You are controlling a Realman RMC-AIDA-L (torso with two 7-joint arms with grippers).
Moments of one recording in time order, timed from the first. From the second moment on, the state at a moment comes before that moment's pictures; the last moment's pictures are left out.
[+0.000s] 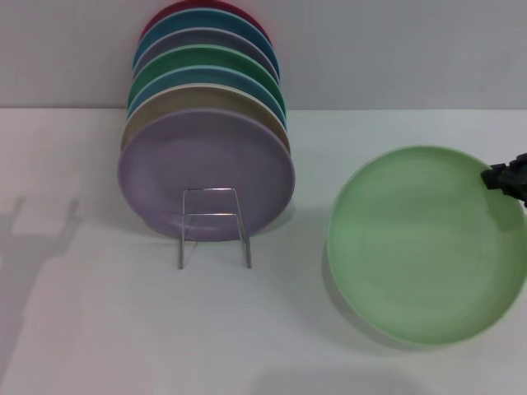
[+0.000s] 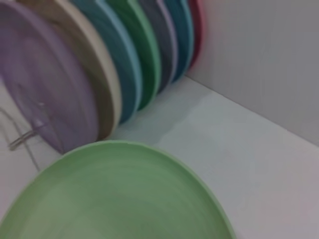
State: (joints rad) left arm -0.27 -2.07 -1.32 -0.21 2.79 1.55 -0.33; right arm 0.41 2.09 -0.89 -1.58 0.74 1.61 -1.00
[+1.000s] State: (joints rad) left arm -0.28 -2.08 -1.32 -0.21 2.79 1.55 -0.34; right arm 0.35 2.09 -0.82 -1.59 0.86 1.45 -1.21
